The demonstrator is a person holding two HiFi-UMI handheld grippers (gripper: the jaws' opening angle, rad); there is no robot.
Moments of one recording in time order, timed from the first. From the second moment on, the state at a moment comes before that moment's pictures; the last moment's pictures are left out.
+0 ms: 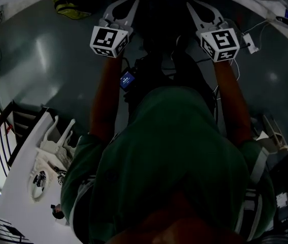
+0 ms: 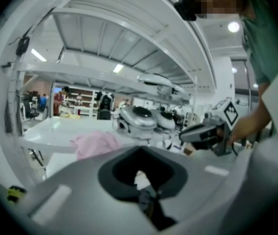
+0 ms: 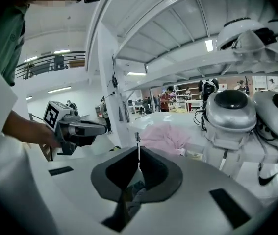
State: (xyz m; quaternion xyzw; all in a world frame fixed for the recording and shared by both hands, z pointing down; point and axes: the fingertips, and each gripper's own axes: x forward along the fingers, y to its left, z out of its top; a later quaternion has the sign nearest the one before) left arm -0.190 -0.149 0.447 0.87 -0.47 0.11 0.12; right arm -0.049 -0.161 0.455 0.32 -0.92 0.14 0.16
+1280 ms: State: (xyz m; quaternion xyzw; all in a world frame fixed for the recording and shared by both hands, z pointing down) left arm -0.183 -0.199 0.911 0.75 -0.53 0.20 0.35; right arm -0.104 -0.224 0.911 0.27 -0.86 0.27 0.33
